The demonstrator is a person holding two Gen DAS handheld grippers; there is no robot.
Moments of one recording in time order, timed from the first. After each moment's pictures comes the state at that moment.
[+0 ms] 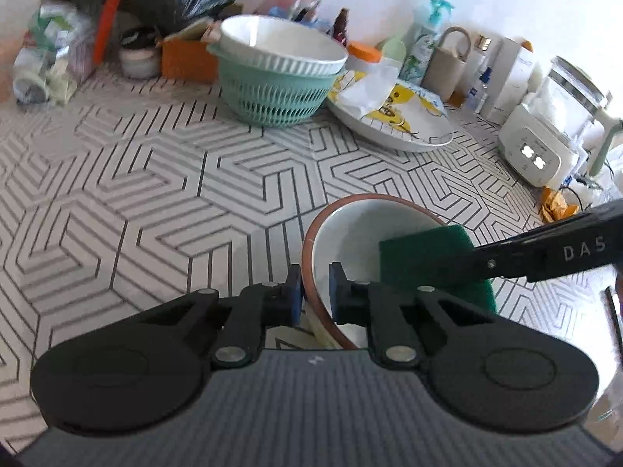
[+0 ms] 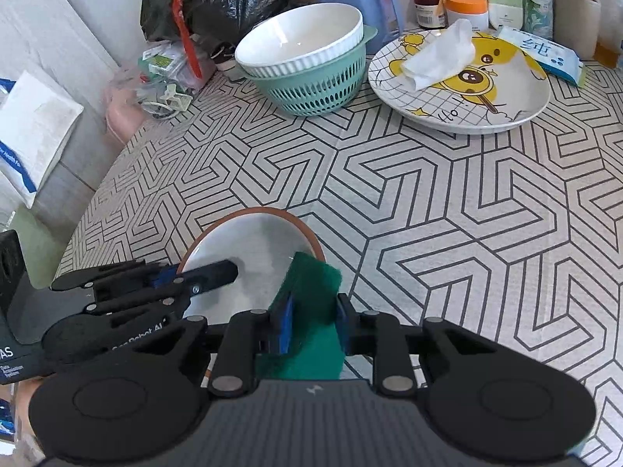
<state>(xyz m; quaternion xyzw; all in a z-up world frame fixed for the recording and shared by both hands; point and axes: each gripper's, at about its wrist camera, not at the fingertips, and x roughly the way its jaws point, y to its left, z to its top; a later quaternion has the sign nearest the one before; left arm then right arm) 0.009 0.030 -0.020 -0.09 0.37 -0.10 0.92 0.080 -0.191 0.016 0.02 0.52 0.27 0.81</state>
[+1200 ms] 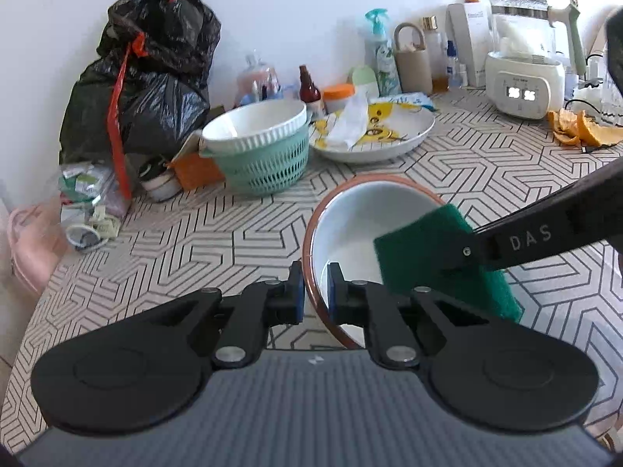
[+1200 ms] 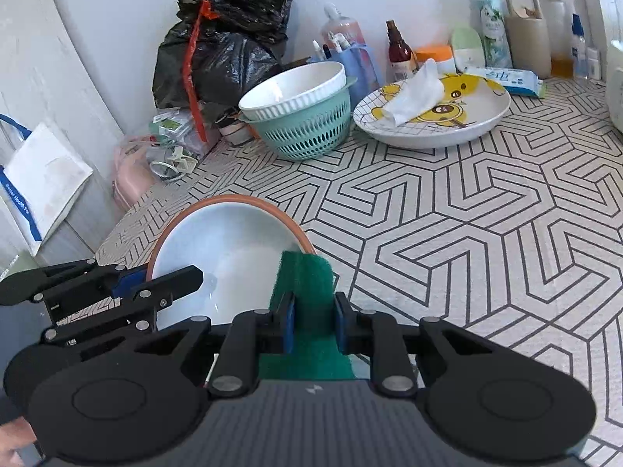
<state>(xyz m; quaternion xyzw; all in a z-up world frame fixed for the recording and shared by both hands) -0.049 -0.025 0.005 0.13 0.29 -0.05 0.95 0.013 -0.209 -0.016 0.09 0.39 0.26 0.88</state>
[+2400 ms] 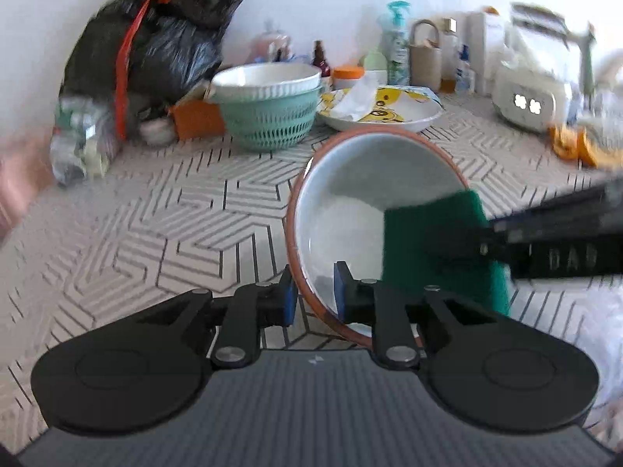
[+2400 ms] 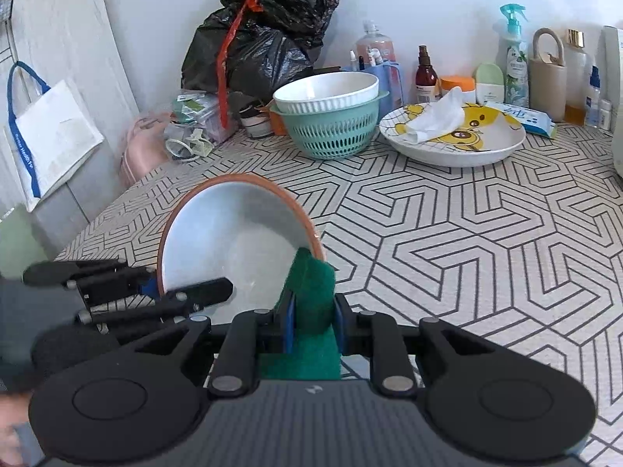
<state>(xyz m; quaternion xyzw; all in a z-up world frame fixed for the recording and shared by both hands) -0.066 -0.014 -0.032 0.08 0.29 -0.06 0.95 -0.017 -0.190 -0.008 0.02 0.37 0.26 0.89</state>
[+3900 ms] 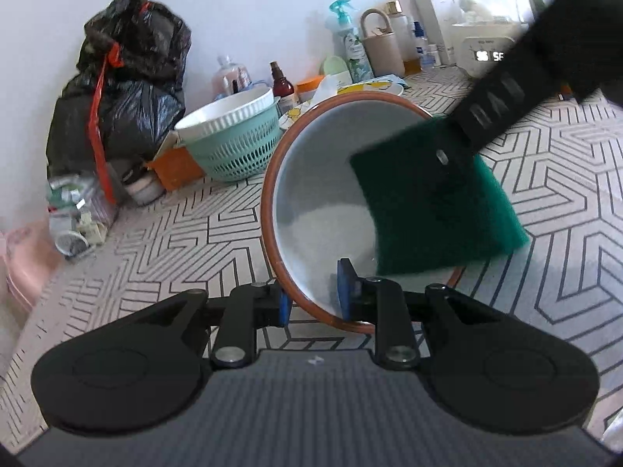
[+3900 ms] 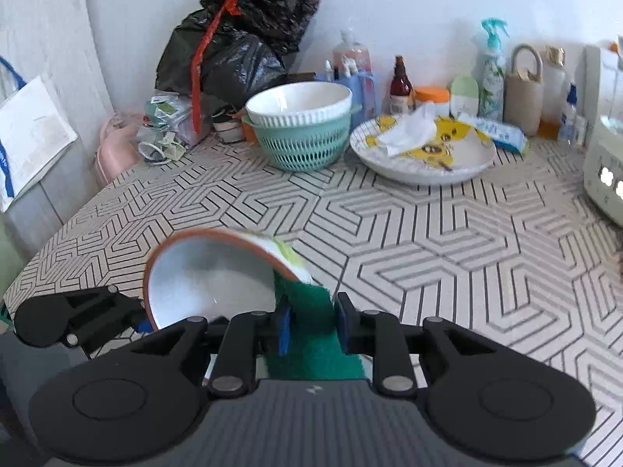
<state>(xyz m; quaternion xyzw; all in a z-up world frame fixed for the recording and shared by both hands) -0.076 -0.049 -0.043 0.20 0.26 -0.07 0.94 -0.011 -0.182 0.018 -0.03 0.35 0.22 0.91</state>
